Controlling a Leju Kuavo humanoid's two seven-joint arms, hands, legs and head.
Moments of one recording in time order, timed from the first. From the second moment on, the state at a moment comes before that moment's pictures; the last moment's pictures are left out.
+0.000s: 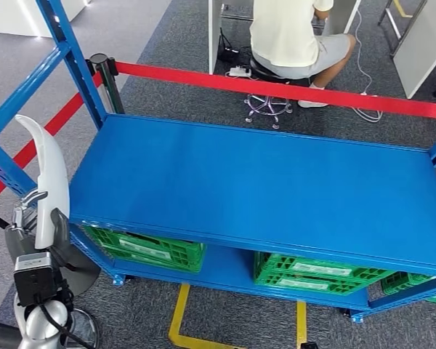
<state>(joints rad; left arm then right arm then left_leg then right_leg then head) 0.12 -0.07 -0.20 -1.70 -0.21 0.58 -0.53 -0.07 0.13 -1.02 -0.21 1.25 -0.10 -0.24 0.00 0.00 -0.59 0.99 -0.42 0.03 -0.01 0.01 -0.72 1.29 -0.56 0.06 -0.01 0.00</state>
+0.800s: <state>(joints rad) 0.15 -0.01 -0.16 -1.77 -0.25 0.60 -0.47 -0.07 0.17 -1.04 -0.20 1.24 -0.06 -0.20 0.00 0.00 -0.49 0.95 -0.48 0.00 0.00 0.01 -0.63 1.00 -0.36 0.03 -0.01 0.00</state>
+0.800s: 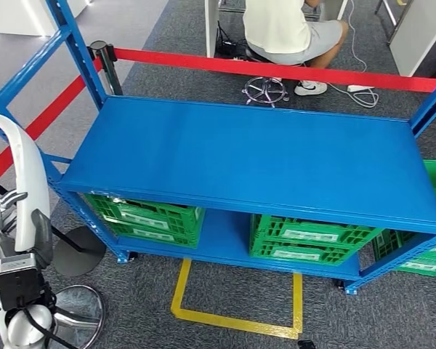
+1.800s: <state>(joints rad) 0.21 0.01 -0.15 -1.84 -0.27 0.61 -0.45 -0.08 0.18 -1.05 -0.20 1.22 -0.07 -0.25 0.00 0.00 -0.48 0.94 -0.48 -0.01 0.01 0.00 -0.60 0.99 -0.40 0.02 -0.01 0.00</state>
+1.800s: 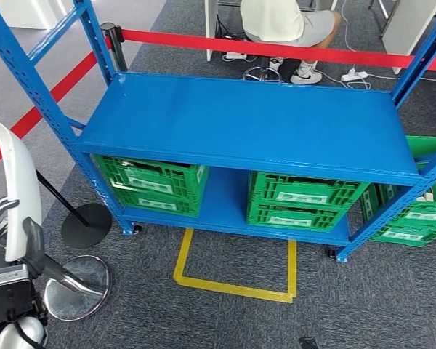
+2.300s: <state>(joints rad) 0.23 0.00 -0.13 -1.85 -0.25 0.63 -0.45 -0.08 0.18 -1.05 -0.20 1.24 -0.09 -0.26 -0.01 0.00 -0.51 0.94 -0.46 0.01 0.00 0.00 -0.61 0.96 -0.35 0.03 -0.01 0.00</state>
